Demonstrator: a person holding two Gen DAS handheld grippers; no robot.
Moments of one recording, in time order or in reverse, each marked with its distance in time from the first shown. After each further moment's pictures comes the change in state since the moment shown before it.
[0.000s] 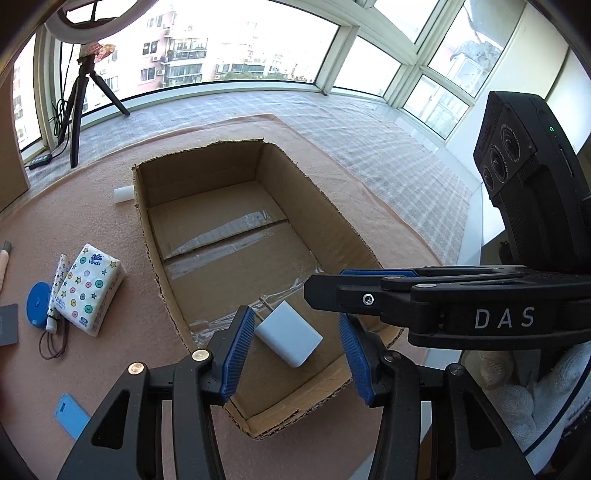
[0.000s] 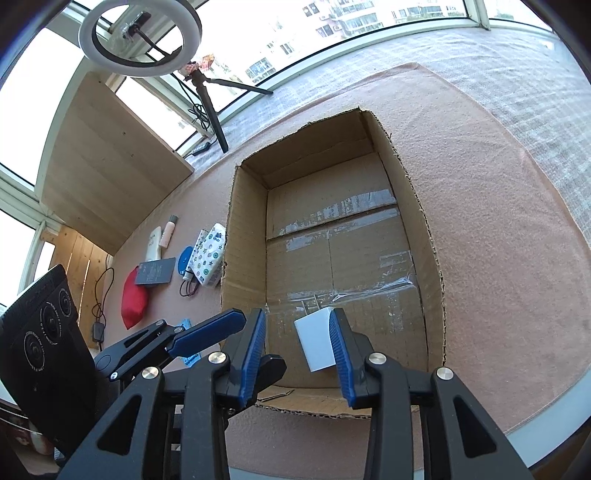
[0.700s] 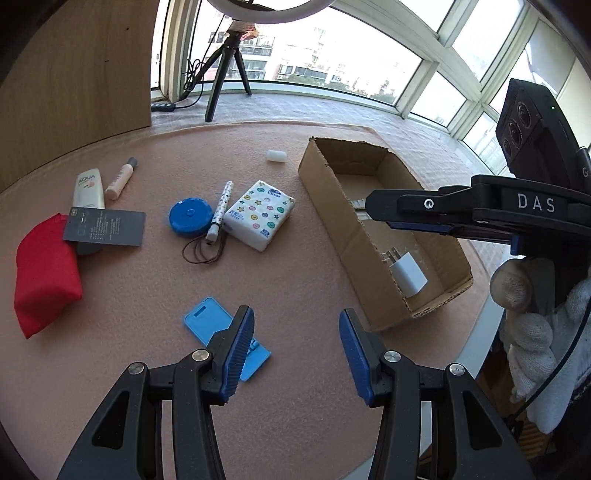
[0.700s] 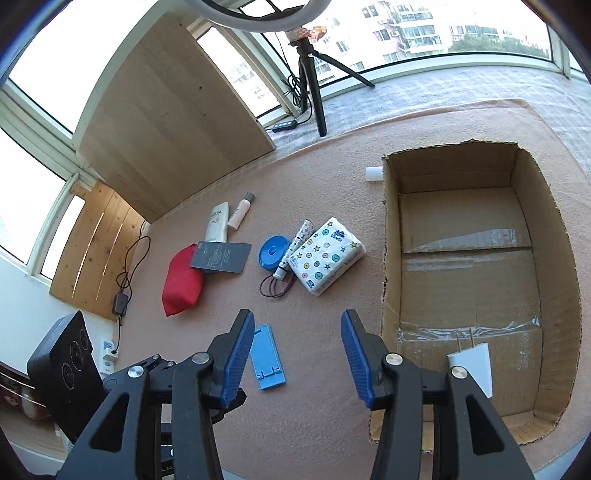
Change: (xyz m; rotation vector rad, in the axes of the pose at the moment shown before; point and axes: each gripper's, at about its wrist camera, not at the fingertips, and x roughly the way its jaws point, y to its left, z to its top) left arm -0.110 0.130 -0.085 -0.215 -0.037 0.163; right arm 0.049 0.130 0.003 -0.209 0.030 0.102
